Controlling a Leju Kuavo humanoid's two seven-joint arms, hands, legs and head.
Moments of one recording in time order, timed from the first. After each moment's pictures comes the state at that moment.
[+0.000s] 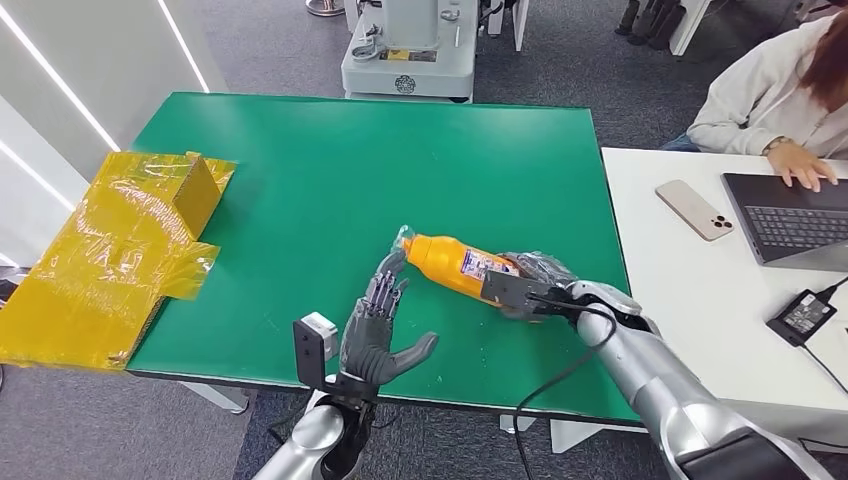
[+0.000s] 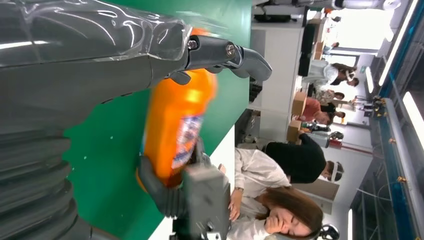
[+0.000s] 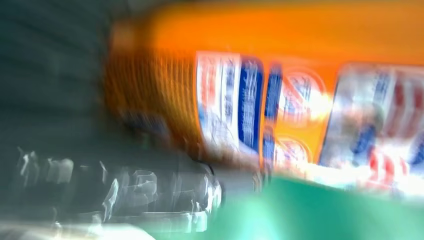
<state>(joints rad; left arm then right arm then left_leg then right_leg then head) -0.18 -0.17 -0.42 -1.07 0.05 0.07 -0.53 -0.76 -0.09 0.76 -0.44 0.37 0.25 -0.34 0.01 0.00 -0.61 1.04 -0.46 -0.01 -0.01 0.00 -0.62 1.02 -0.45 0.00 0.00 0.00</state>
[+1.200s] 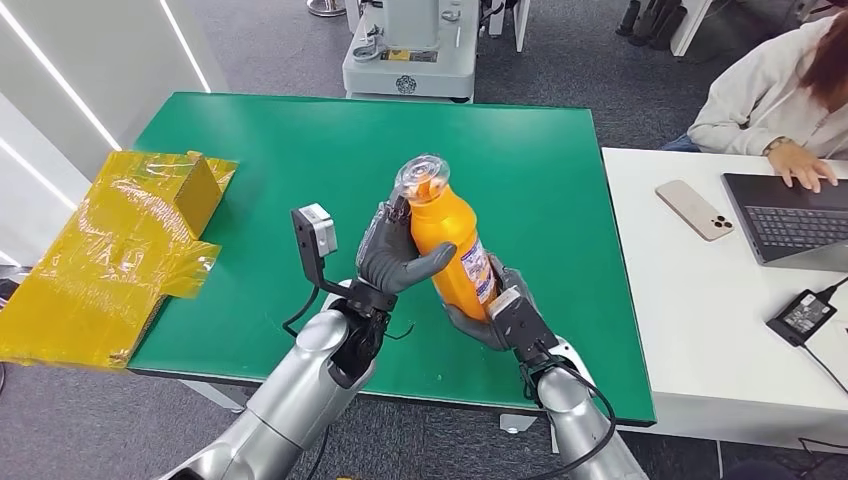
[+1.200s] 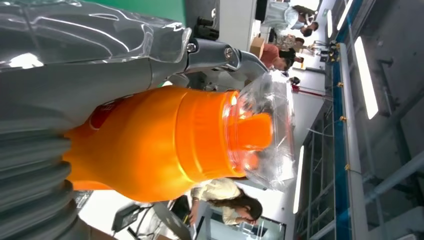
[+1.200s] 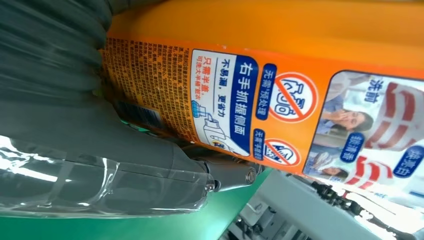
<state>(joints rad) -0.52 -0.23 -0.37 -0.97 0.20 -0.19 -0.40 -0.39 0.10 0.53 -0.90 0.15 0.09 -0.51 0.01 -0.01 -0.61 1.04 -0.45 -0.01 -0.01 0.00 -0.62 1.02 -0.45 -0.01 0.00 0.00</state>
